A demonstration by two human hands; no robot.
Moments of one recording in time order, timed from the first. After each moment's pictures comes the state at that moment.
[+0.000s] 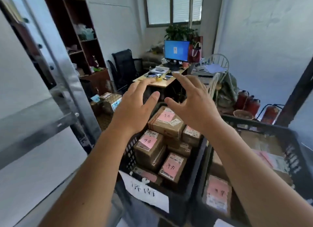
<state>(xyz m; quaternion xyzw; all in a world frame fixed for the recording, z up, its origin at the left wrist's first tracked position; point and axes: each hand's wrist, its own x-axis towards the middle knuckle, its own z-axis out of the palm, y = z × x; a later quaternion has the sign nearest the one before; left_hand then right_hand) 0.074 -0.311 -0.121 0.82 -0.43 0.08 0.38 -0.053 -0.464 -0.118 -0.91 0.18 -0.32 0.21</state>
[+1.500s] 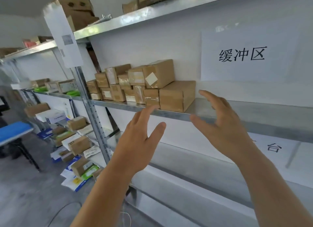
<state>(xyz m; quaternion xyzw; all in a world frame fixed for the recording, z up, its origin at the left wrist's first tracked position) -0.447 0.583 -0.081 0.88 0.26 0.32 0.22 -0.256 0.442 -0.077 -0.73 -0.46 -0.05 0.50</state>
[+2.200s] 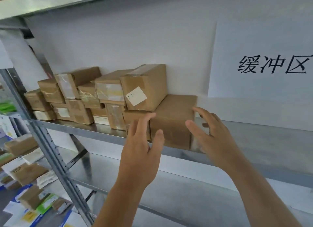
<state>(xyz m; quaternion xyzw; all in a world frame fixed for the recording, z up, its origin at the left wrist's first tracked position) -0.291 0.753 -0.100 0.84 0.24 0.38 0.31 -0.139 0.617 -0.092 -0.79 -0.37 0.00 0.49</state>
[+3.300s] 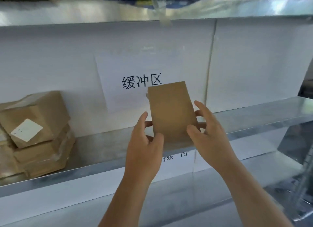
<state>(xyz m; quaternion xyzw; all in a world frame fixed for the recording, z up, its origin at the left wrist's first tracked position) -0.219 0.562 -0.059 0.80 0.05 0.25 0.54 -0.175 0.398 -0.059 -0.78 -0.13 -0.18 0.58</state>
